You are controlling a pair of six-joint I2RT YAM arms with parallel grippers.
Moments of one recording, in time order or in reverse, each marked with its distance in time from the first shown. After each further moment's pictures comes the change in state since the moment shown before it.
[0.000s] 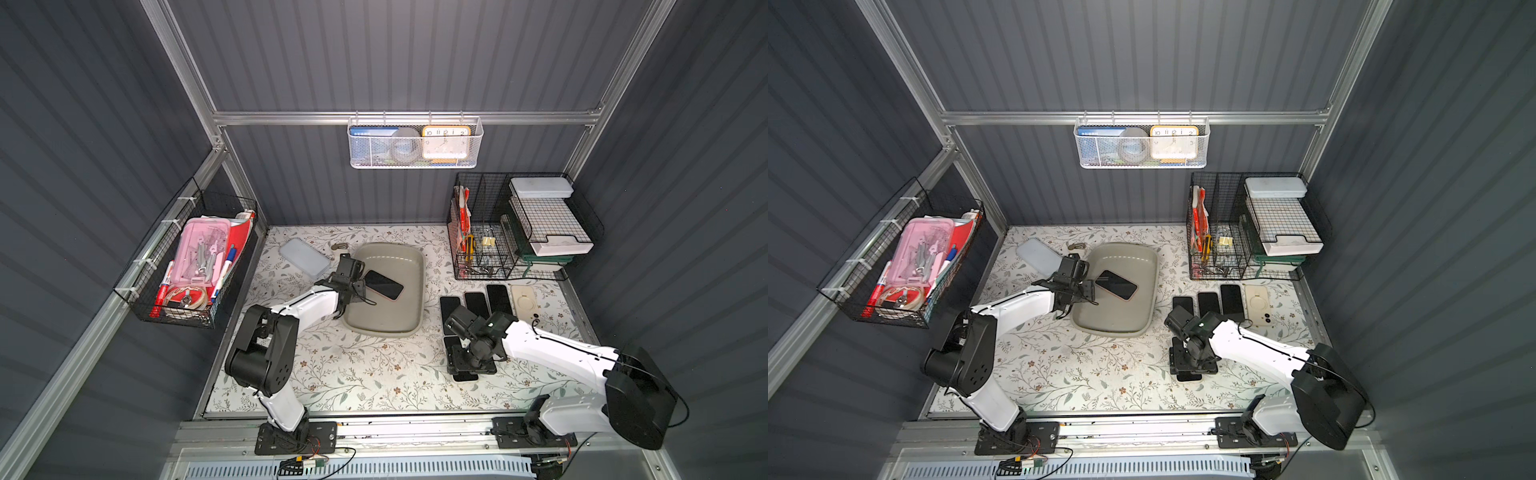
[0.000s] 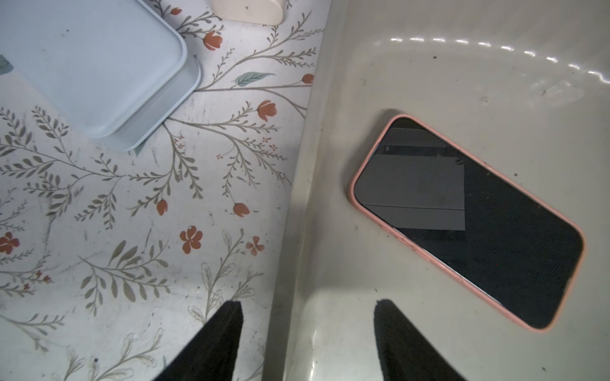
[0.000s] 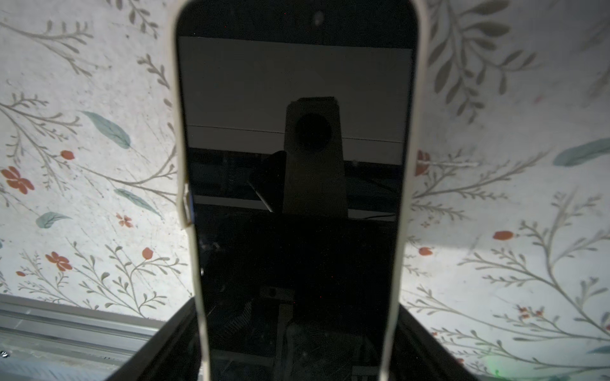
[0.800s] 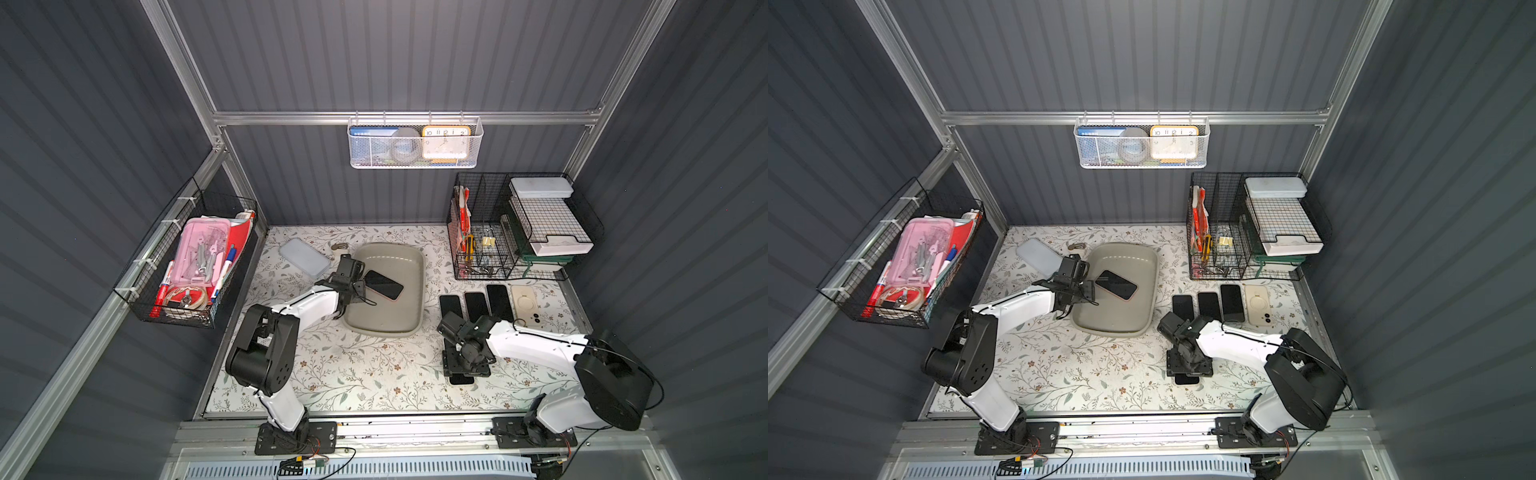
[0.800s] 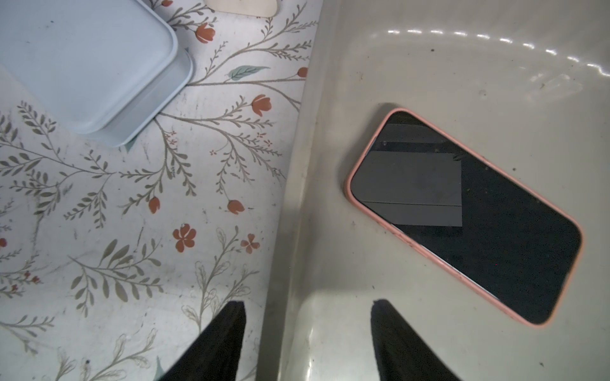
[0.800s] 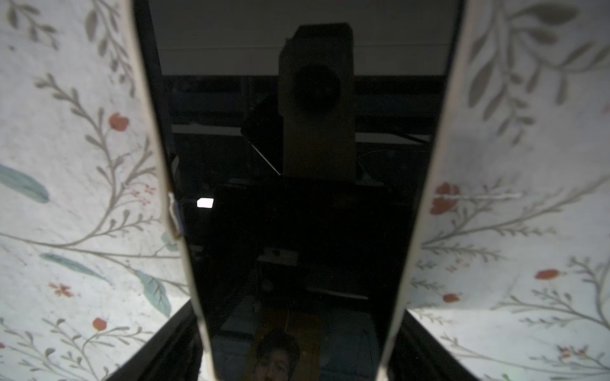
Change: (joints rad) left arm 0.000 0.005 0.000 -0.002 0.016 0.002; right arm 0.027 0.122 -0.029 0.101 0.063 0.074
